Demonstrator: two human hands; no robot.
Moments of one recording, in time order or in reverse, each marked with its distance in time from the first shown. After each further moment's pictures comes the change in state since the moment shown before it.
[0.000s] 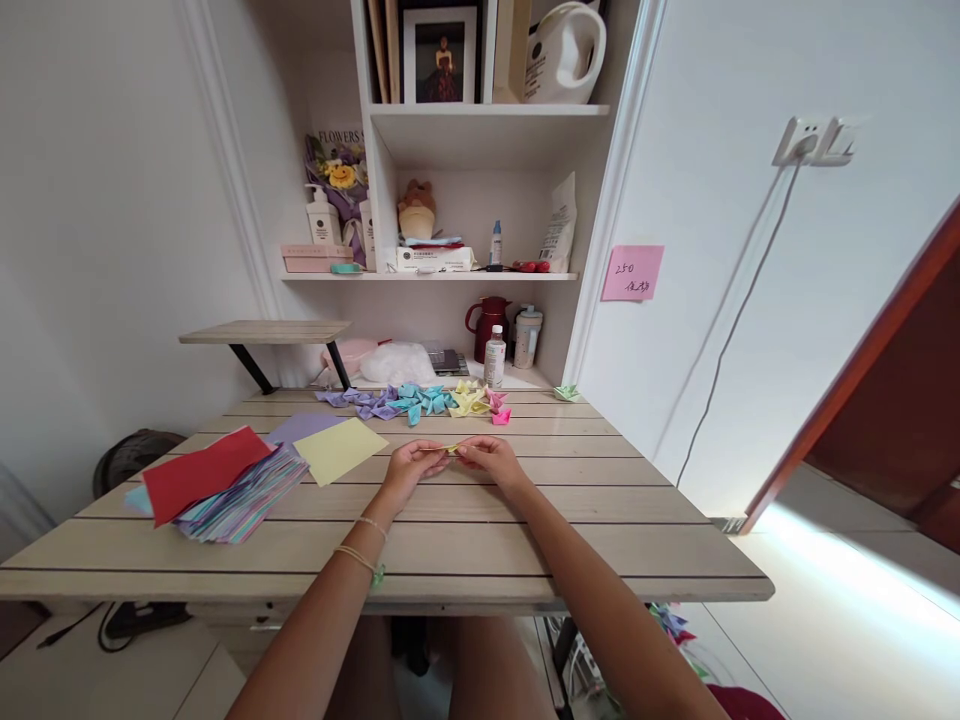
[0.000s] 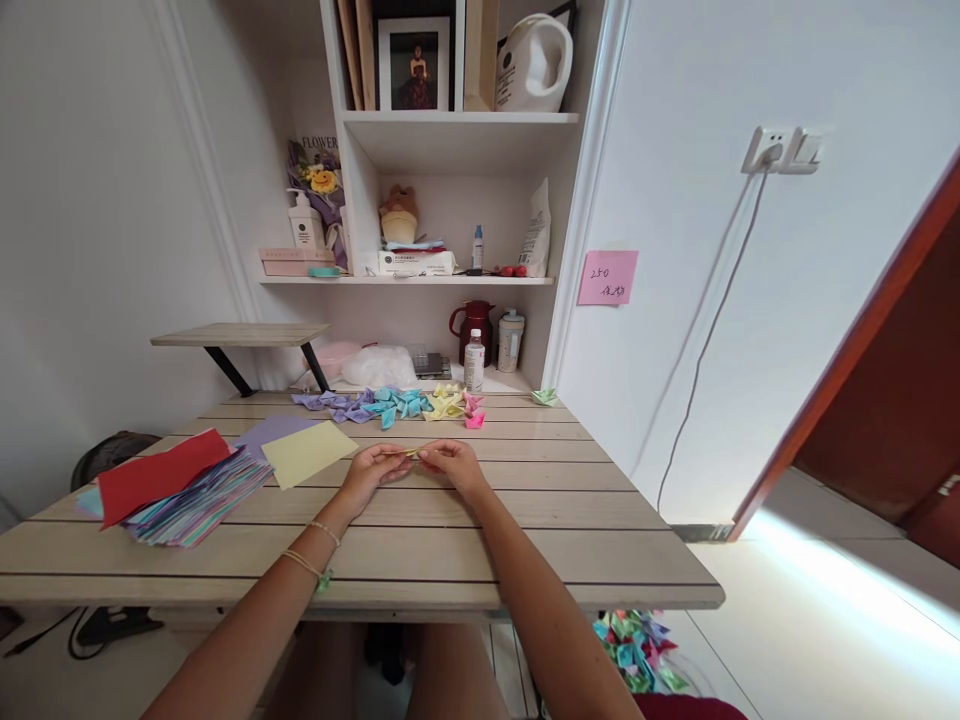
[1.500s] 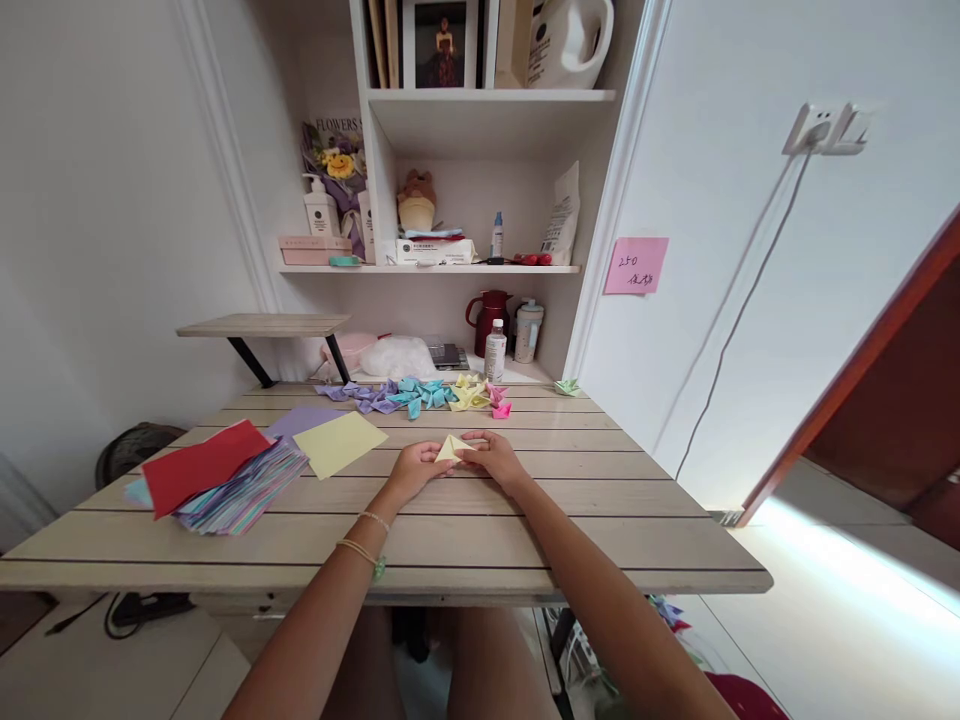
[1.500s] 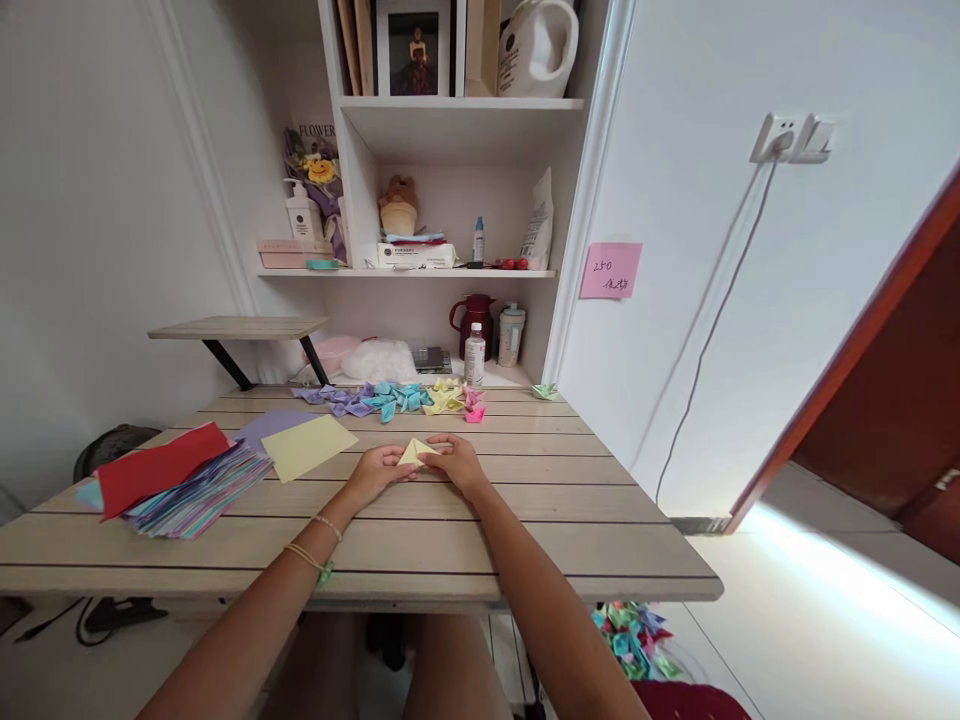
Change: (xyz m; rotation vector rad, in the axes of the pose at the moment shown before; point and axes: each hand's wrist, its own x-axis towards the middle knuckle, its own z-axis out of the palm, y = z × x) left_hand 0.007 -0.019 -0.003 0.181 -0.111 -0.017; right_hand 0.000 0.010 -0.003 0.014 0.061 0.154
